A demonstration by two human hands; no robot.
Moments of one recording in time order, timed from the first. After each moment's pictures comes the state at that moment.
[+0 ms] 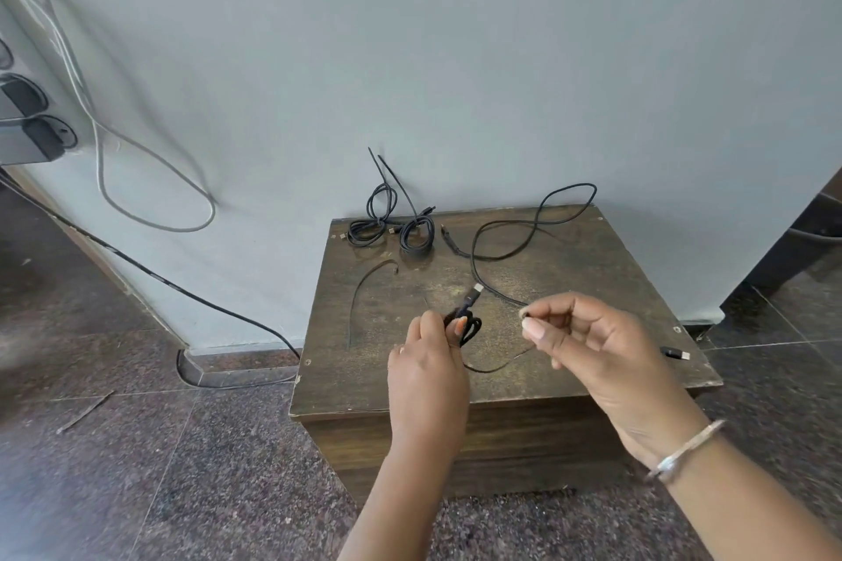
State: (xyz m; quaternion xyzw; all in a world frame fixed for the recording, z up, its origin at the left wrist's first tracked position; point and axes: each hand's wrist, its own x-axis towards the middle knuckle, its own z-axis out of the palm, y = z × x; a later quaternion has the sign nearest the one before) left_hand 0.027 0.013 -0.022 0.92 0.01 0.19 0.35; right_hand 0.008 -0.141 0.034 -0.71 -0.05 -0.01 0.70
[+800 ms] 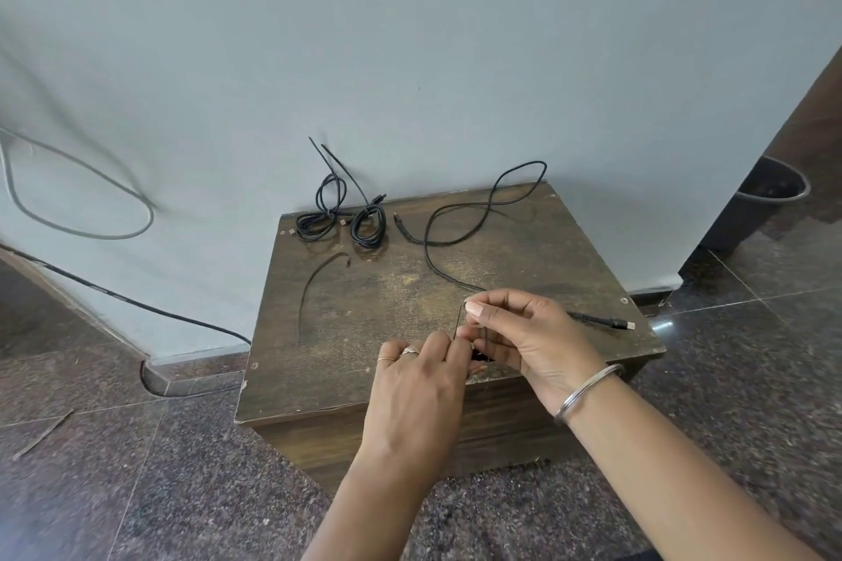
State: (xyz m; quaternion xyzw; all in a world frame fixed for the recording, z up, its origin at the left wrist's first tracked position) left_hand 0.006 -0.007 -0.018 0.95 -0.22 0.19 0.09; right_hand 0.032 -0.146 0.004 -0.57 0.12 0.09 0.81
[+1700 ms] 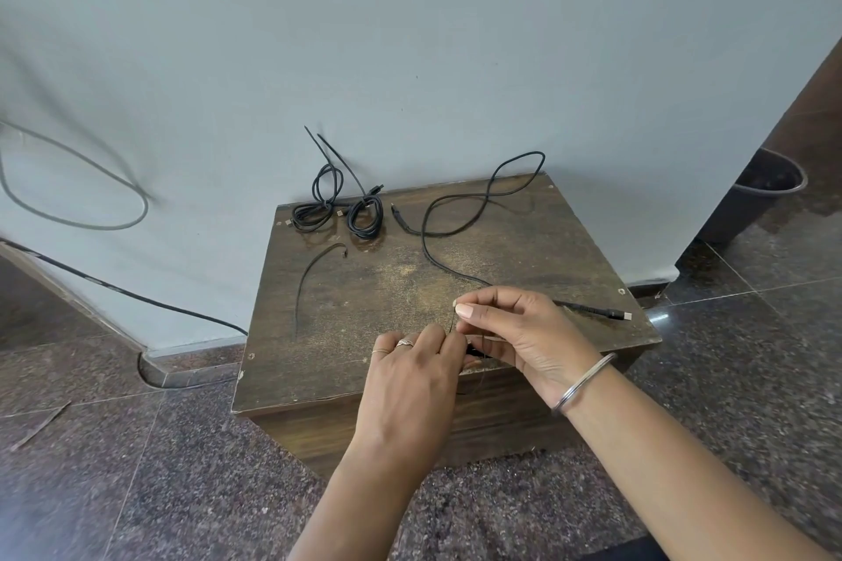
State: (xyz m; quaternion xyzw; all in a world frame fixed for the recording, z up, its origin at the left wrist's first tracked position) left_hand 0.004 -0.004 -0.016 0.96 -0.22 0.12 0.08; right_hand 0.033 -0.147 -0.004 -0.60 0.09 0.12 0.79
